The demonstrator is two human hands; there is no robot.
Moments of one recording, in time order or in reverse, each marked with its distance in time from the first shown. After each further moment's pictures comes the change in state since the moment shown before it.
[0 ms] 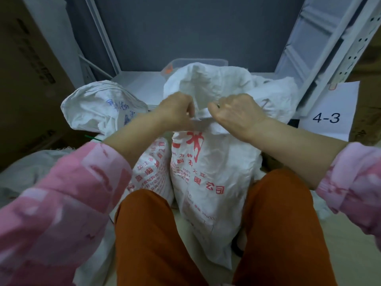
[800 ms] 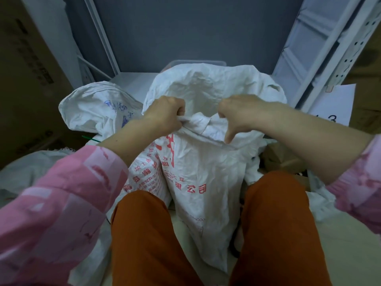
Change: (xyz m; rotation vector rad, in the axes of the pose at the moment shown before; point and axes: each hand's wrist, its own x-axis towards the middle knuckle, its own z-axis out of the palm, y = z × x) left_hand 0.000 -0.020 0.011 0.047 0.121 -0.005; right_hand 0.008 0.024 -0.022 0.481 -0.656 0.220
